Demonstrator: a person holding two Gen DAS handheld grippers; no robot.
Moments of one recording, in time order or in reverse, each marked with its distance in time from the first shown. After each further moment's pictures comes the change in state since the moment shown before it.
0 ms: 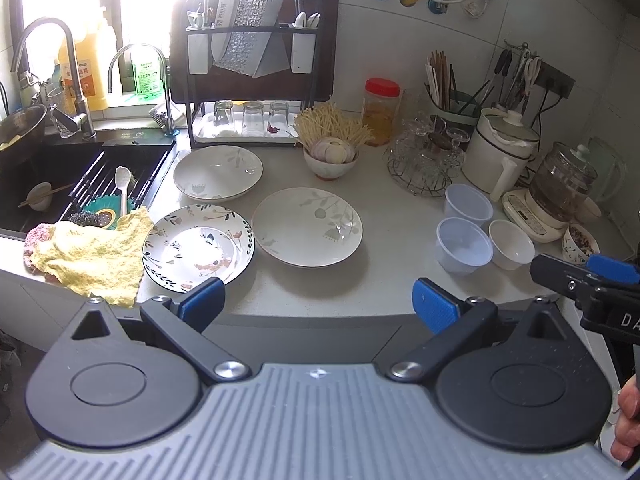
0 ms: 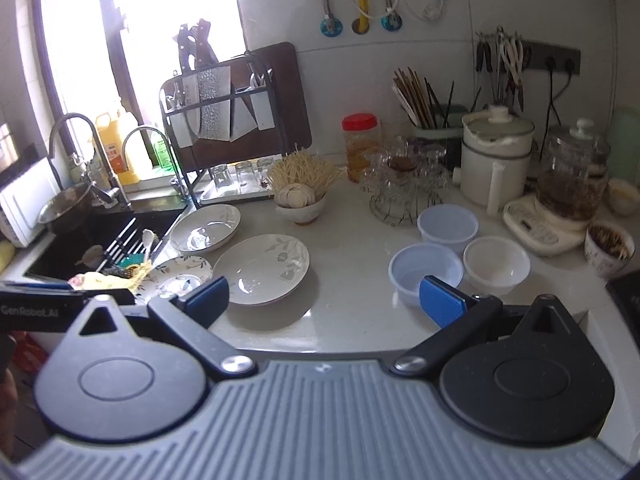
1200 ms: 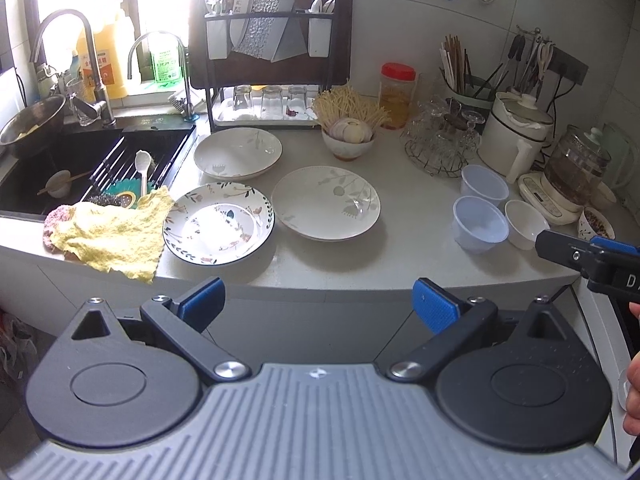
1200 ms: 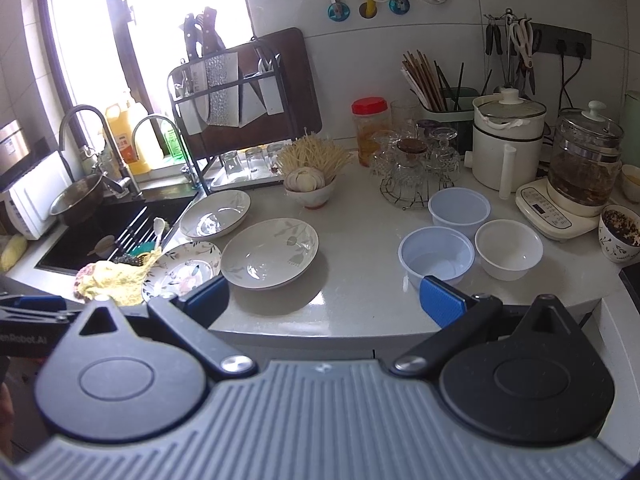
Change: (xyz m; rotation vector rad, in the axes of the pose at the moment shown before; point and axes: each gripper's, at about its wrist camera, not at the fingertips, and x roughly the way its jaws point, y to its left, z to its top) left arm -0.006 0.005 -0.032 -0.006 0.029 0.062; right arm 0.007 -0.010 -0.012 0.024 0.044 0.052
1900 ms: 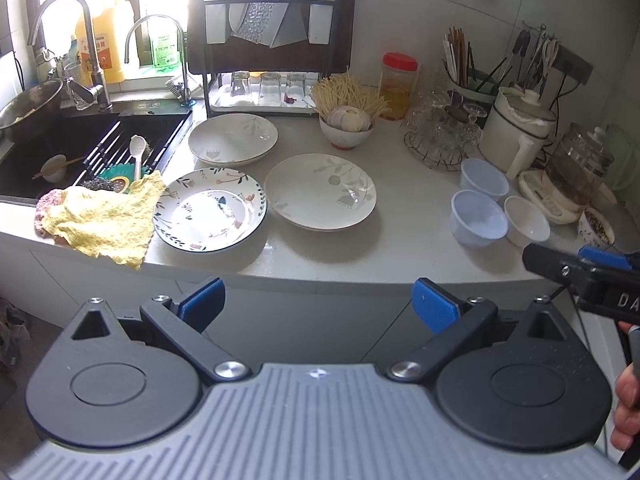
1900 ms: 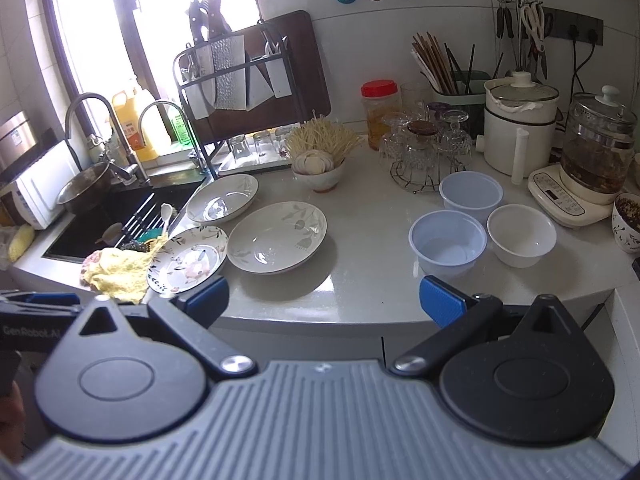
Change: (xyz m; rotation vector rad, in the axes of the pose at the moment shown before) left arm 0.015 -0.006 -0.001 -0.033 0.027 -0.023; right arm 0.012 -0.005 -0.005 0.003 0.043 0.033
